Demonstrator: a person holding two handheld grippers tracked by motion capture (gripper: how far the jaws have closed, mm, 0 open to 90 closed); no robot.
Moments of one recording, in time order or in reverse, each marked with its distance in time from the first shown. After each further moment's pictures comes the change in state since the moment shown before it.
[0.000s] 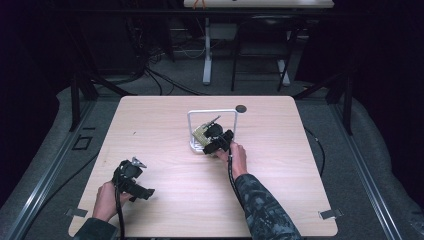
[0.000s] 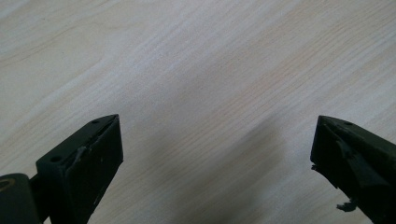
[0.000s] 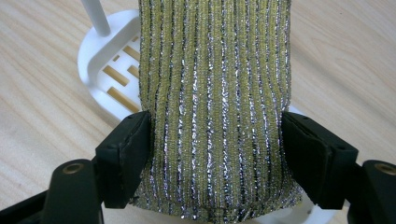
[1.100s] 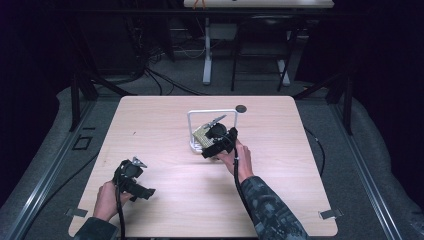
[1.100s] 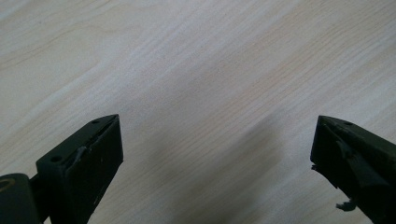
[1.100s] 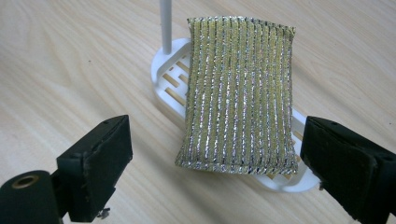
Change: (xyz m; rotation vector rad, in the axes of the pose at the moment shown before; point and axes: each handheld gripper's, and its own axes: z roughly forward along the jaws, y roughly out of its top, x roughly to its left) left arm 0.000 0.001 0.001 0.002 -0.007 0.004; right arm 0.005 -0.005 -0.057 -0.088 0.087 -0.042
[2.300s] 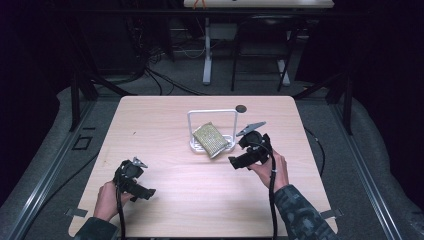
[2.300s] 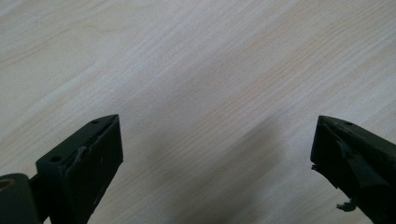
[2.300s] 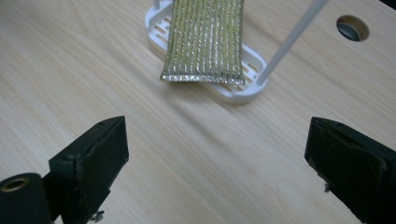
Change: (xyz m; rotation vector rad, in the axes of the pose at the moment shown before) left arm -0.001 0.000 0.001 0.002 -0.002 -0.001; right arm -0.034 -0.061 -0.090 -0.031 0.020 0.022
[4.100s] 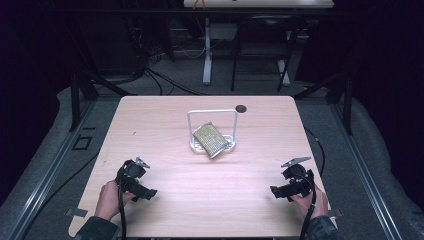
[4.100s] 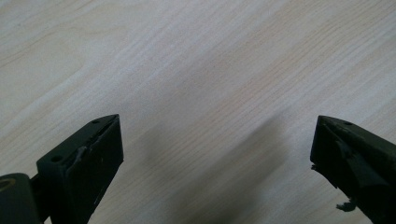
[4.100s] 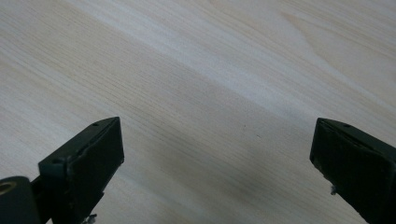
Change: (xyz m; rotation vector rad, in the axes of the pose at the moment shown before) left arm -0.001 0.004 0.004 0.022 -0.015 0.022; right arm -0.051 -0.147 -0.005 0.164 -0.085 0.209
